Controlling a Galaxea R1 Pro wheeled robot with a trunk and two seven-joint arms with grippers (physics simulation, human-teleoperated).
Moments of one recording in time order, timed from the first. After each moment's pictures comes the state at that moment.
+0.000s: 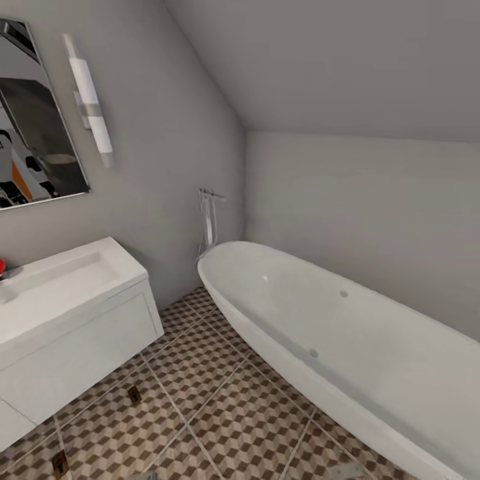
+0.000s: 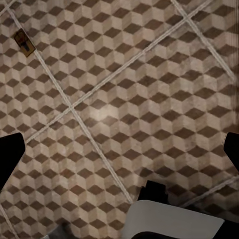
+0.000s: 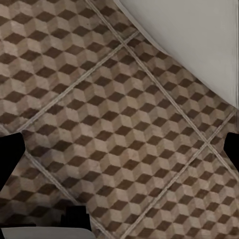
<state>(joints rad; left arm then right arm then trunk) -0.43 0.05 -1.74 -0.17 1.82 -0.21 0.40 -0.43 0.03 0.19 0.02 -0.01 -0.26 -0.24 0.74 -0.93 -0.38</state>
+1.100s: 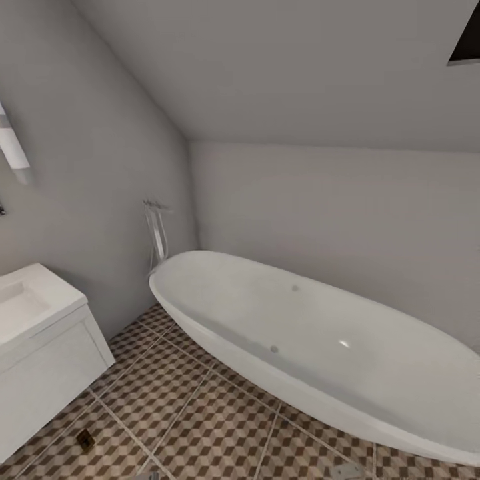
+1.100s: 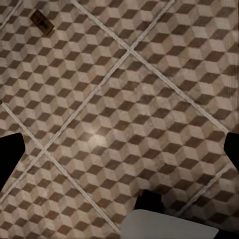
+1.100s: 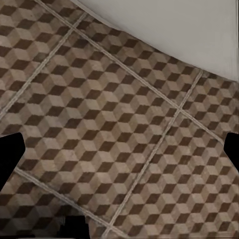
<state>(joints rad) -0.43 0.05 -1.74 -0.17 1.82 -0.21 0.40 -0.43 0.03 0.19 0.02 -0.01 -0.26 -0.24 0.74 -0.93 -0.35</state>
